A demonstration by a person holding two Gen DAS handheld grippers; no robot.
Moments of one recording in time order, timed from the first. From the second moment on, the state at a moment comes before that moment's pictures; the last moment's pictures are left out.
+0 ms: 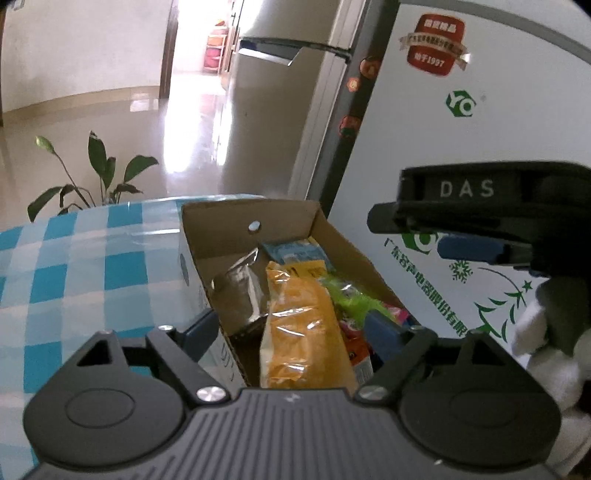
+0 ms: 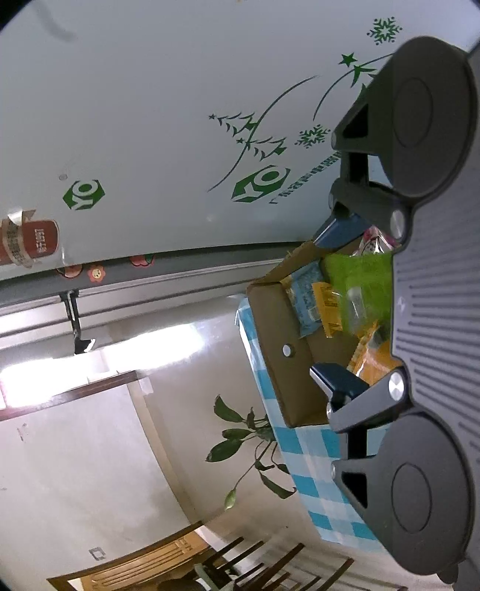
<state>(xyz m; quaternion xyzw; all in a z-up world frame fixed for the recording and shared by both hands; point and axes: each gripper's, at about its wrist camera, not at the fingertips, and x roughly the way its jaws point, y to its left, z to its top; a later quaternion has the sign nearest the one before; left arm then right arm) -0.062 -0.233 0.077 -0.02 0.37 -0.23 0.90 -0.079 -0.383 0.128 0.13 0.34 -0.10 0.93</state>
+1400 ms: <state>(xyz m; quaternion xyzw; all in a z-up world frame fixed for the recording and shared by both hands) -0.112 -0.198 0.104 0.04 0.40 -0.09 0.91 -0.164 -0.370 0.099 0.08 0.39 -0.20 0.89</state>
